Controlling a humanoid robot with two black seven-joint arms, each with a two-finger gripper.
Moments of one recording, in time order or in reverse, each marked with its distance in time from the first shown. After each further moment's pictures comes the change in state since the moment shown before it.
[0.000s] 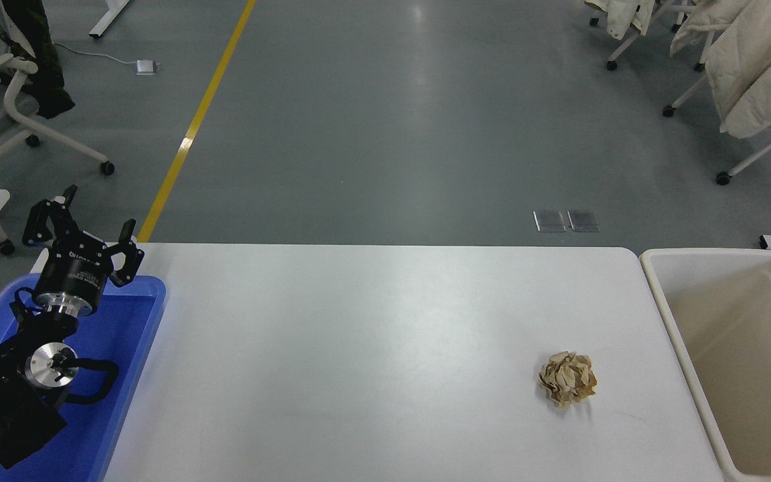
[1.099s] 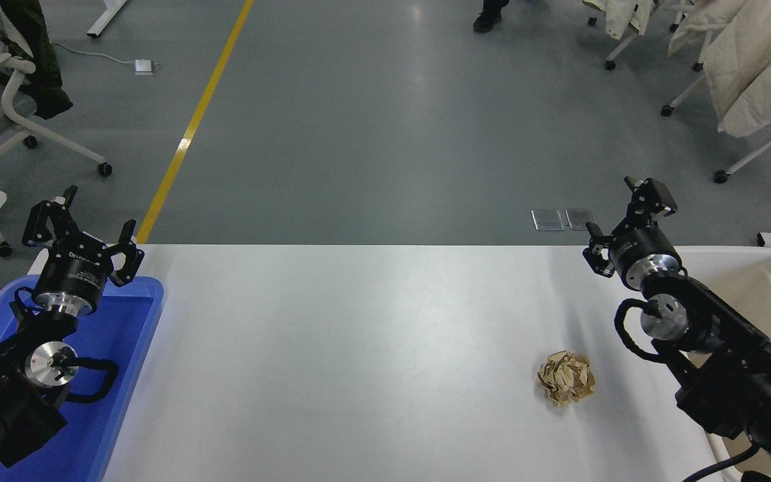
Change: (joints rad) left arm -0.001 0.000 0.000 -0.001 0.000 -0.001 0.000; right arm 0.065 0.620 0.449 -0.122 0.007 0.026 0.386
